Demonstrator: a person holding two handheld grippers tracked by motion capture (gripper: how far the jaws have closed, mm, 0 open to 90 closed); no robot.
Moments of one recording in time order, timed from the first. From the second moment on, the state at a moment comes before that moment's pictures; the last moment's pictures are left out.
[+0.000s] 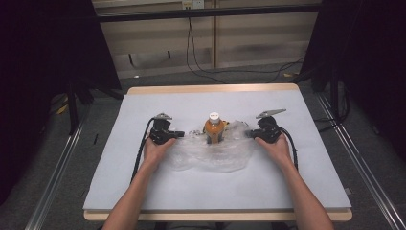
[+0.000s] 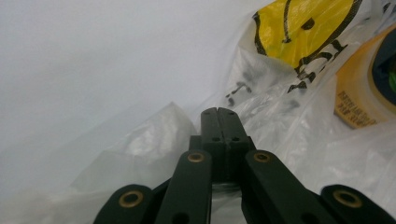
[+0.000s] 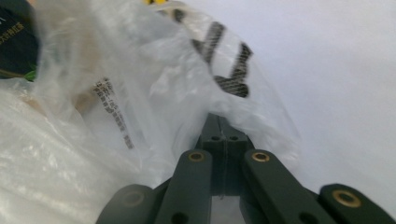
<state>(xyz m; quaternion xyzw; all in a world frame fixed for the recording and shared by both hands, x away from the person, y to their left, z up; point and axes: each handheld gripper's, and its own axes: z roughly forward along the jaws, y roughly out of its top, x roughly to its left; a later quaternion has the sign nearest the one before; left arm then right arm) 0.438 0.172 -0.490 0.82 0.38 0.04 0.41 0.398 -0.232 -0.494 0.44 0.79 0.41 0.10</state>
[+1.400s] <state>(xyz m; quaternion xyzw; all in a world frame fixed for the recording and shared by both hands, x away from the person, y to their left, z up) 0.392 0.096 -0.443 0.90 0.21 0.03 0.38 0.426 -0.171 -0.411 0.32 0.85 0.40 0.06</state>
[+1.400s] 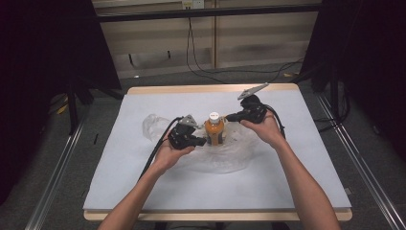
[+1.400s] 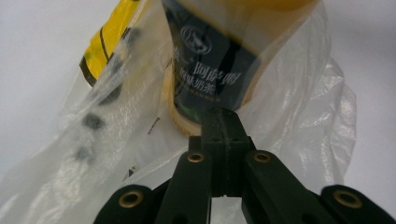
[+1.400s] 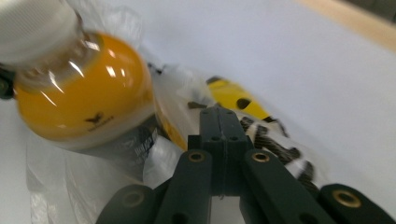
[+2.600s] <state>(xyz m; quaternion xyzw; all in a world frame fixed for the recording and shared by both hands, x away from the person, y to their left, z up) 0.411 0.092 -0.474 0.91 0.23 0.01 0.34 0.413 -0.156 -0.436 0.27 0.91 0.32 -0.02</state>
